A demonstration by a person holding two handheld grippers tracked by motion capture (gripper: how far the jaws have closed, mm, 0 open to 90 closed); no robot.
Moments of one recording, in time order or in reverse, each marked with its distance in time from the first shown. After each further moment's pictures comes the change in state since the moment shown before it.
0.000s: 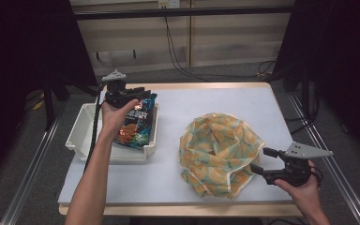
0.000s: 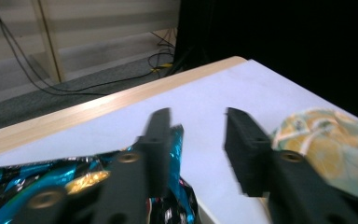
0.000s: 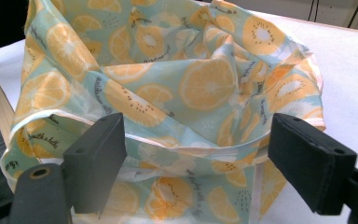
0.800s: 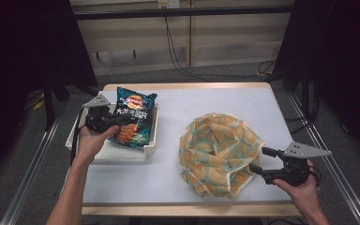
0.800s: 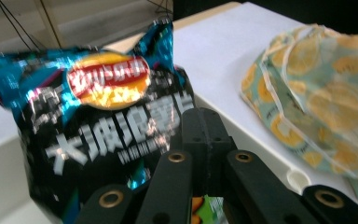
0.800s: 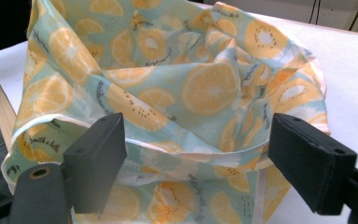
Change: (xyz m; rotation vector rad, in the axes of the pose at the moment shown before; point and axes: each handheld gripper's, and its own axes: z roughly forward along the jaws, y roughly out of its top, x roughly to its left) left arm -0.010 -0.058 -0.061 0.134 -0.001 0.086; right arm 0.001 0.002 0.002 -0.010 0.002 -0.005
